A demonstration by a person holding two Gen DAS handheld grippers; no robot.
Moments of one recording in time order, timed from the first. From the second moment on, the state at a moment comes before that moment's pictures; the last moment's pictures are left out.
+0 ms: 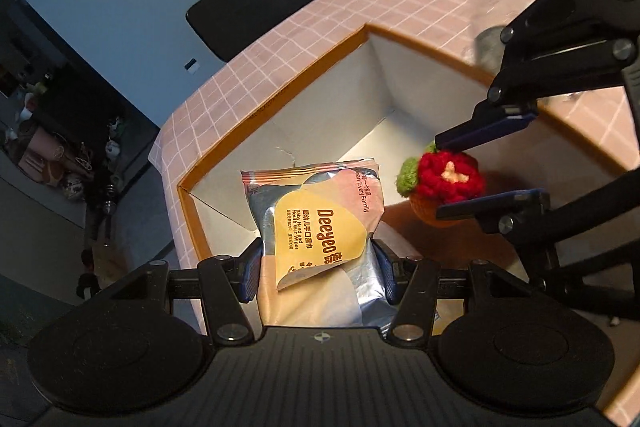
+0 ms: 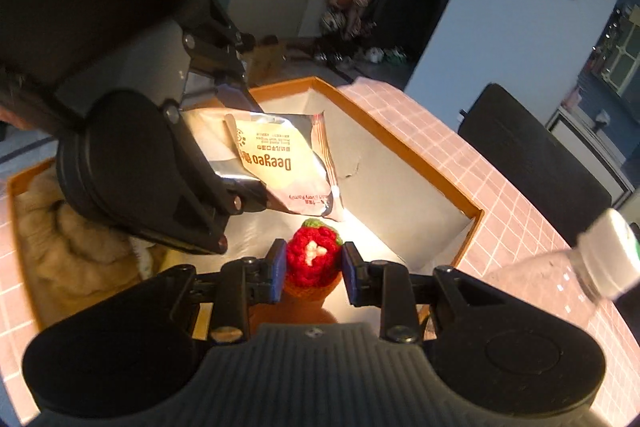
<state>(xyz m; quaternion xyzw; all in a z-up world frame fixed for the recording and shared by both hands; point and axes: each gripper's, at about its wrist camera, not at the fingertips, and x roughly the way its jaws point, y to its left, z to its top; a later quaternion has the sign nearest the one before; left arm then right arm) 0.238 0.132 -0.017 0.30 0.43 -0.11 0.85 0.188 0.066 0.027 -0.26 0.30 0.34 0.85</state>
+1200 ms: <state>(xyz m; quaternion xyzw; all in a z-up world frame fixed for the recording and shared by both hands) 0.210 0.146 0.015 0.25 0.42 -0.06 0.87 0.176 0.073 0.018 -0.29 0.29 0.33 0.85</state>
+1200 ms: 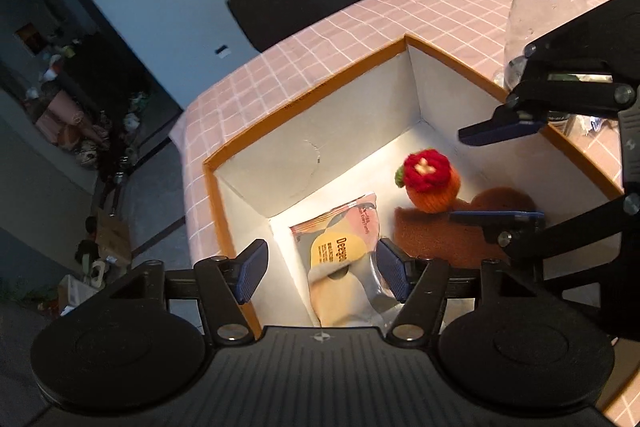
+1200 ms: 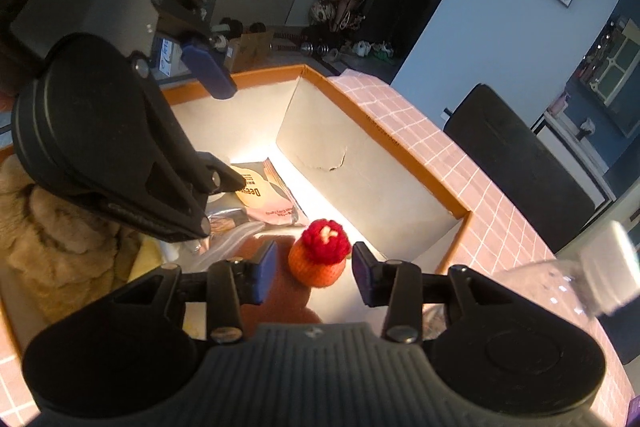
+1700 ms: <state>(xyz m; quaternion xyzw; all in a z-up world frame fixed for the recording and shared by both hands) 0.123 0.099 0.049 0.20 0.30 -0.07 0.93 0.104 -0.010 0.049 -0.21 0.23 0.34 0.89</state>
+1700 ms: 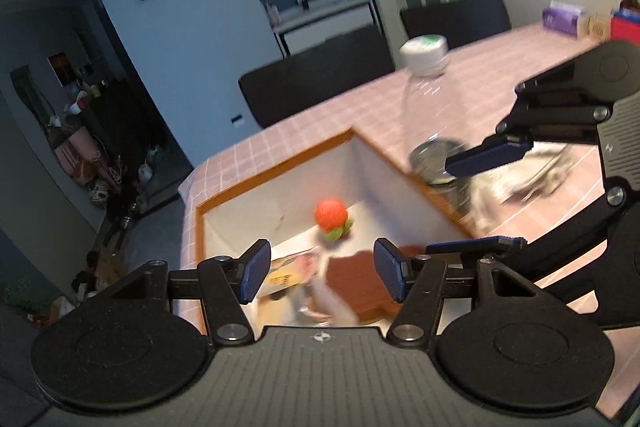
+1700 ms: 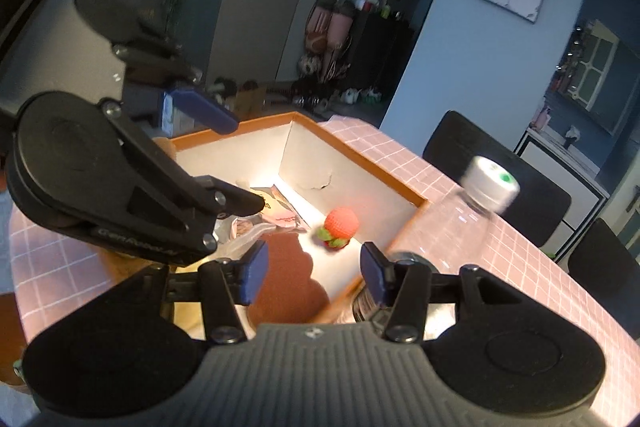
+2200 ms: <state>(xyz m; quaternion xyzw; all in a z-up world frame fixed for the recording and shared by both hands) 0.061 0.011 0.036 0.09 0.22 -0.14 0.96 0.056 -0.156 0.012 -0.13 0.24 0.22 0.94</state>
